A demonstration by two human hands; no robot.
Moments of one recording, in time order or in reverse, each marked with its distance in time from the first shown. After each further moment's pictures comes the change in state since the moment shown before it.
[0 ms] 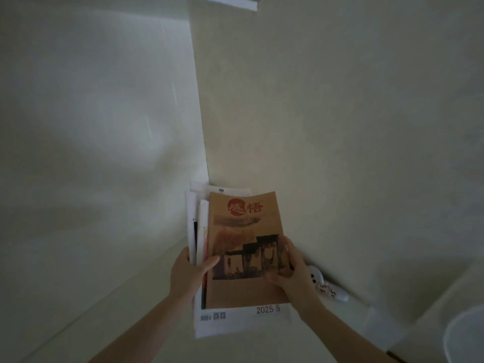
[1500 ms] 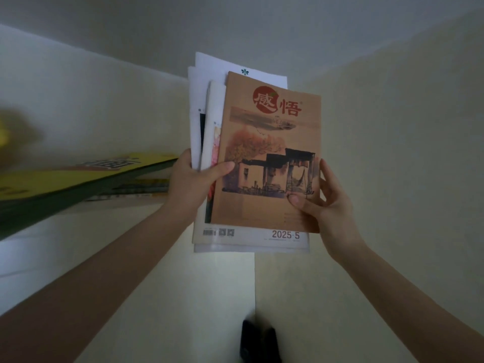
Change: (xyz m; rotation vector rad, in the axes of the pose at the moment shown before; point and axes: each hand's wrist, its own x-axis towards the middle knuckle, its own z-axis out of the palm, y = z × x) left_hand -0.080 0.374 -0.225 -0.434 0.272 0.834; right_hand 0.023 -0.414 0.035 0.359 -0.123 -0.769
